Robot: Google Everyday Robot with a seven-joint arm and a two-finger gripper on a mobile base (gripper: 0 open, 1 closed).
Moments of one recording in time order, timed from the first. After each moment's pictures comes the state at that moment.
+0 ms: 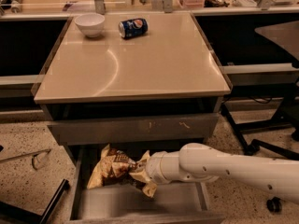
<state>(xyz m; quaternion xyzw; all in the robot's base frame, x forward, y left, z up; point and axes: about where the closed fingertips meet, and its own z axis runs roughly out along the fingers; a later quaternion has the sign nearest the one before) 0.465 0.047 0.563 -0.49 0.75 0.27 0.34</state>
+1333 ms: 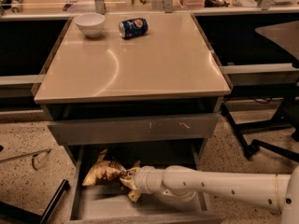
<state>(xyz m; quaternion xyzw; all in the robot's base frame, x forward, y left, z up) 0.499 0.098 0.440 -0.42 0.76 0.30 0.39</state>
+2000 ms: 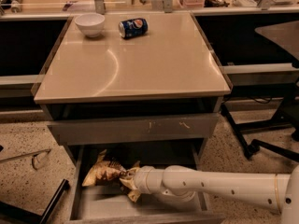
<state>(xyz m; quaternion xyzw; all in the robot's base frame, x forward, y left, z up) 0.500 0.099 0.439 -0.42 0.76 0.30 0.39</state>
